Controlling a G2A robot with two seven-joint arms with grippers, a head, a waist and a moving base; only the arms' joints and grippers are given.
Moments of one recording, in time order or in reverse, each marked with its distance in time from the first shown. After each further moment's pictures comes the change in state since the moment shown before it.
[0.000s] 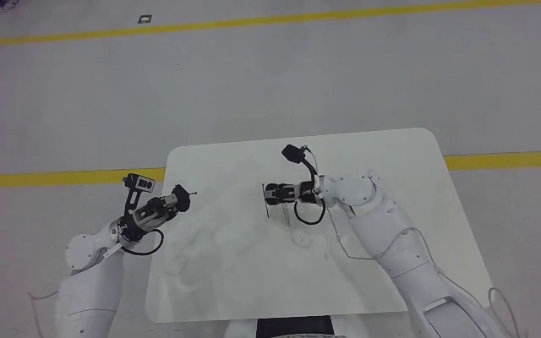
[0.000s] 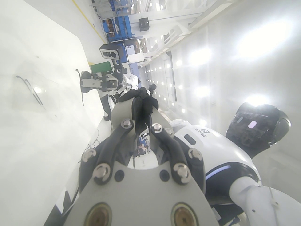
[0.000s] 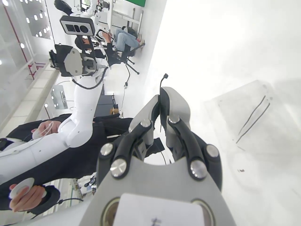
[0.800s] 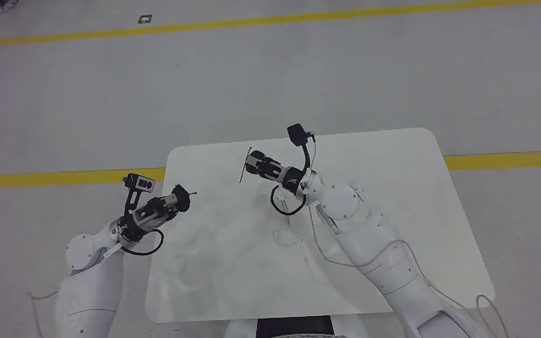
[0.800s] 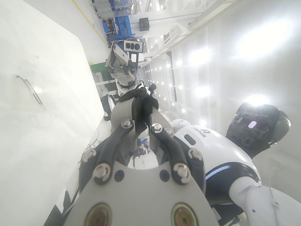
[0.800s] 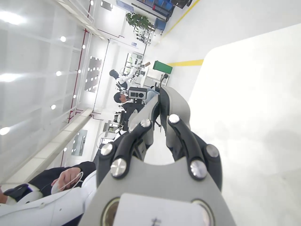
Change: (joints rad) left arm 0.000 0.000 0.000 0.000 0.000 0.000 0.000; right arm -0.058 -0.033 -0.084 -0.139 0.114 0.032 -0.501
